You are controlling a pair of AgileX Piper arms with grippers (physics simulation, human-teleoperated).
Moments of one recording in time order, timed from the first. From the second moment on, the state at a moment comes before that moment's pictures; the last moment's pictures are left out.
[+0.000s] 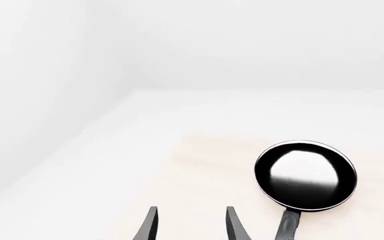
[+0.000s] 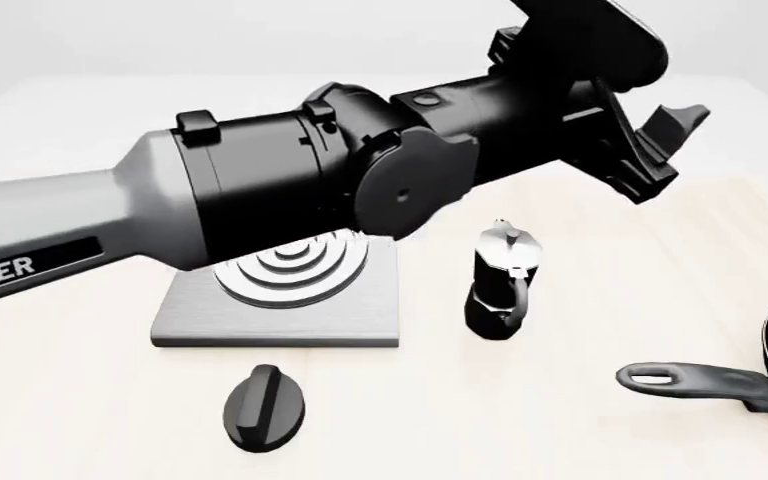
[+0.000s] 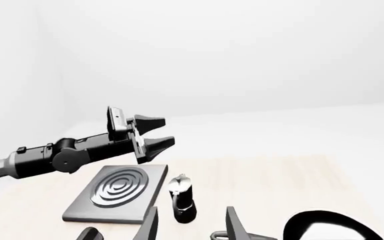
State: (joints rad) left arm -1.04 1.75 -1.56 -0.06 0.28; right arm 0.15 0.00 -1.24 1.22 0.14
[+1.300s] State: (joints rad) left arm -1.19 2.20 -2.06 0.33 0.24; right arm 0.16 0.00 -1.24 1.22 0.16
